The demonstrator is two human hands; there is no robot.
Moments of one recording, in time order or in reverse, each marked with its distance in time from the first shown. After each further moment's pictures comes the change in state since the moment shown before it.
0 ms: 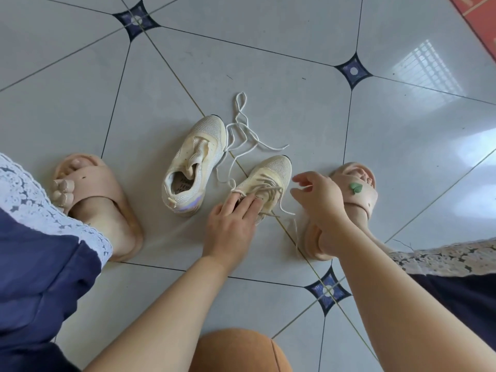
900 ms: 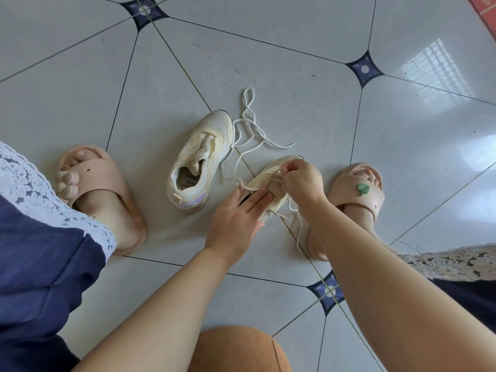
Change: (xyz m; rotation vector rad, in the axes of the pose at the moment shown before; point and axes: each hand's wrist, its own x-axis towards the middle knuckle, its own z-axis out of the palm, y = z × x) left_hand 0.005 -0.008 0.001 -0.208 -0.134 0.028; right_hand 0.023 -0.035 0.031 0.321 -0.033 0.169
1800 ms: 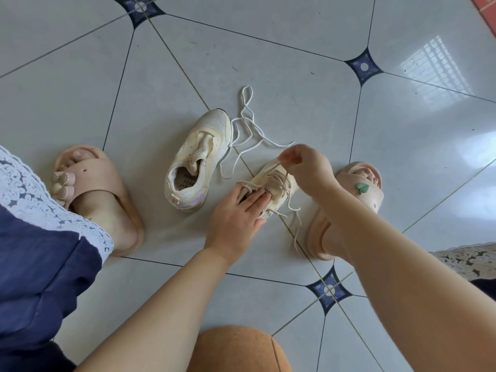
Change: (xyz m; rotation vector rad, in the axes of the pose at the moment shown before) left_hand 0.002 -0.001 0.001 0.081 0.138 0.077; right_hand 0.005 -0.018 -0.023 -0.179 -0.069 -0.181
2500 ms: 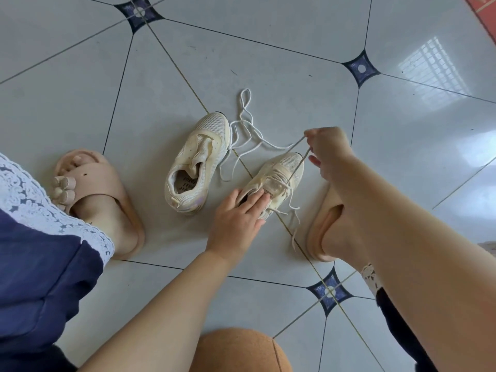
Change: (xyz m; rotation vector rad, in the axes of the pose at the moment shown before) left_hand 0.002 0.002 0.002 -0.008 0.037 -0.006; right_hand 0.034 -0.017 -0.031 0.297 0.171 0.319
